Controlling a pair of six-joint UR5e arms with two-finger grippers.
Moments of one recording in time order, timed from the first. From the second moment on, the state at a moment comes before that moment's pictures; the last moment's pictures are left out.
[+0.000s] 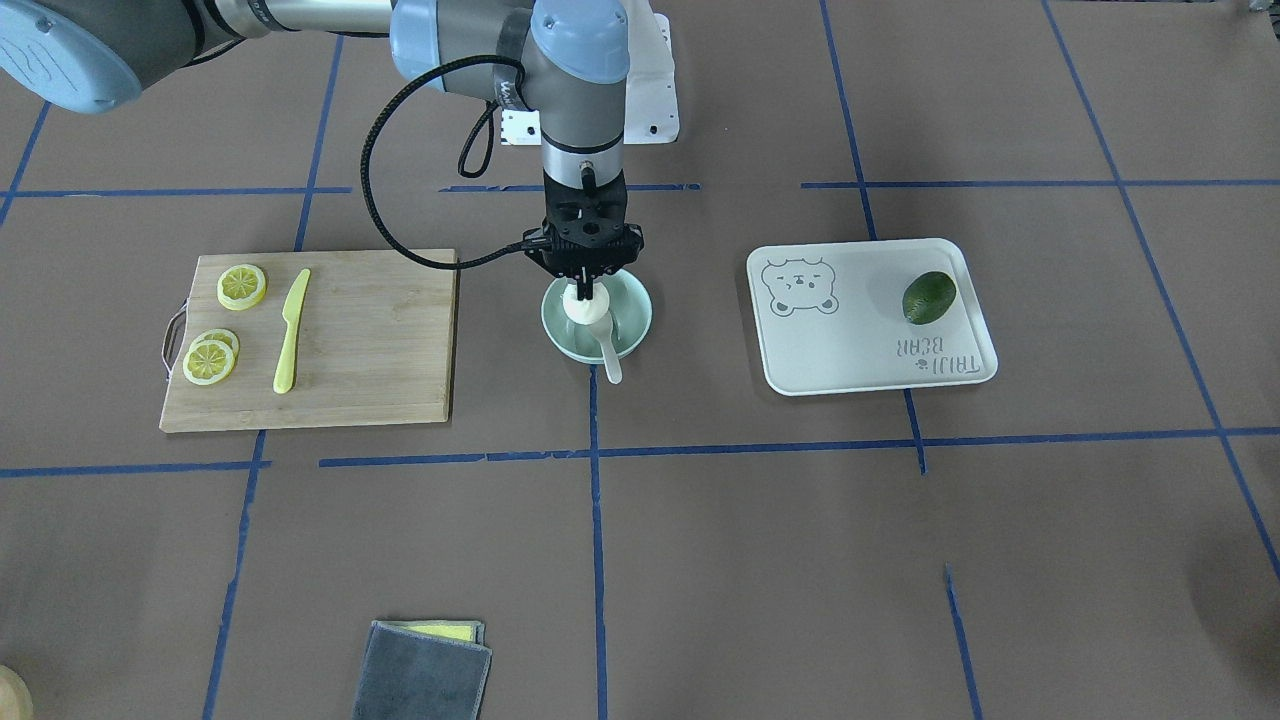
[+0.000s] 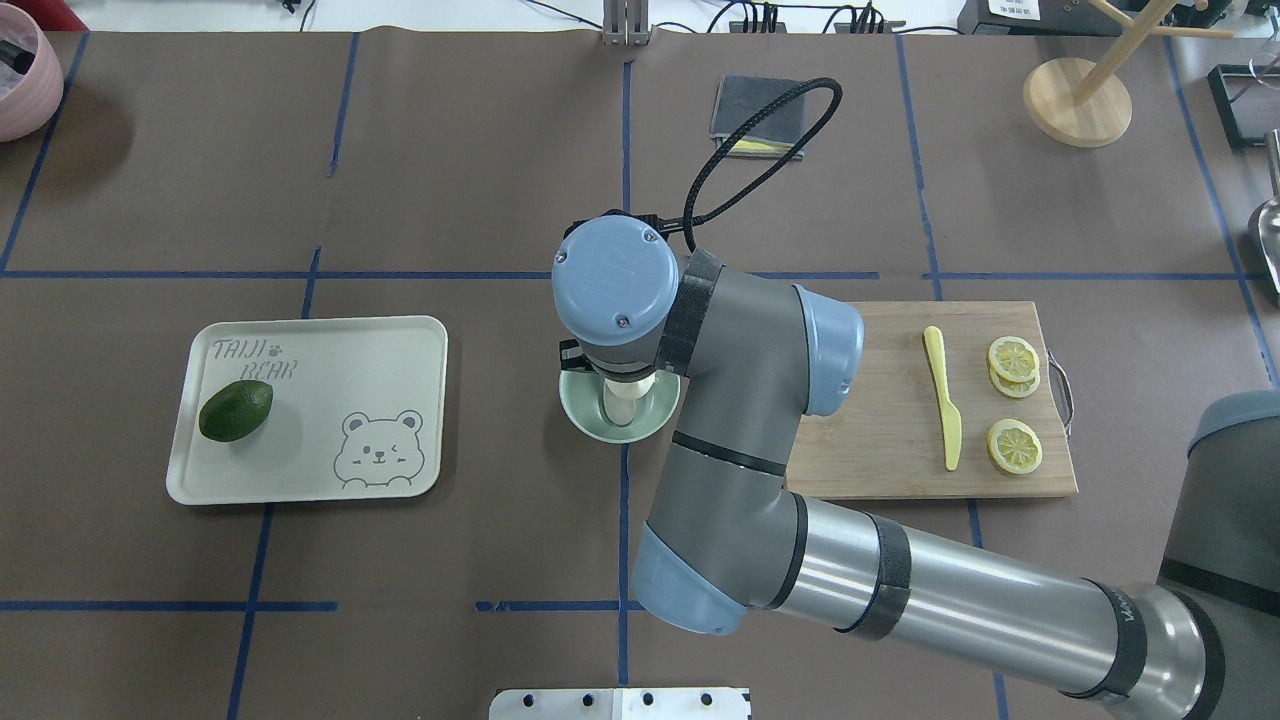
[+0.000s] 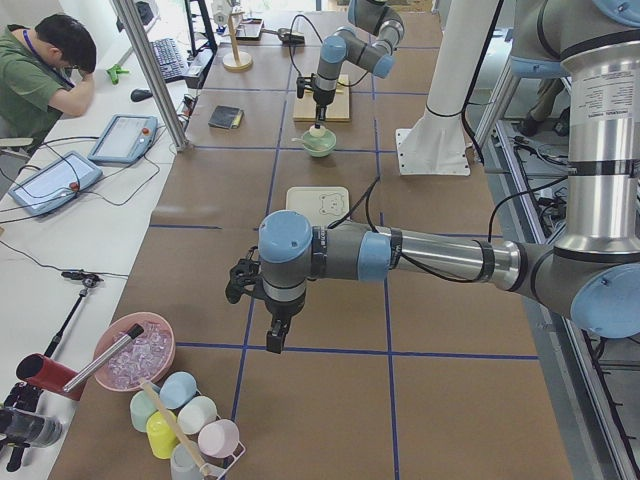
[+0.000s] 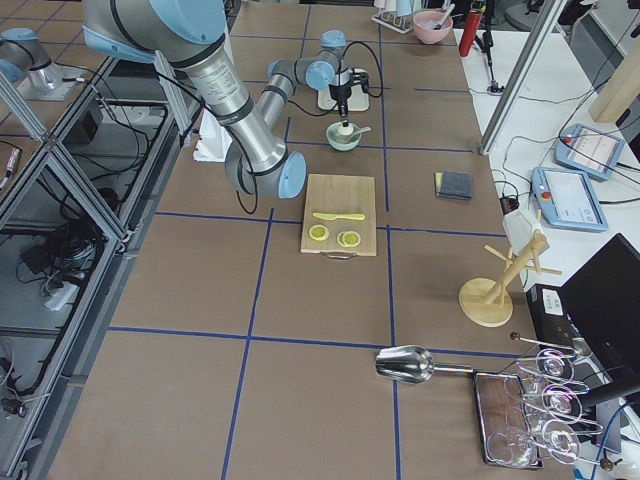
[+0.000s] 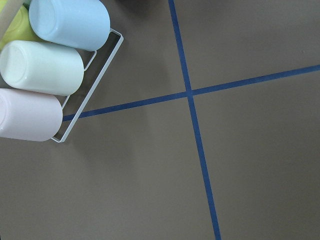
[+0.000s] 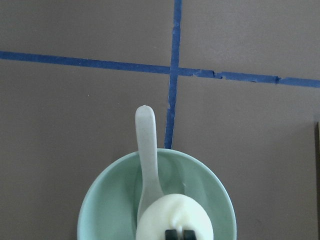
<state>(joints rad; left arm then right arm) -1.65 -1.49 -1.79 -1.50 -2.30 0.20 0.45 -0.72 1.62 -1.72 1.68 1.18</state>
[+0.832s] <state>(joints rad) -1.64 -1.49 -1.78 -1.49 -2.29 0.21 0.56 -0.83 1.76 -1.72 1.79 1.05</state>
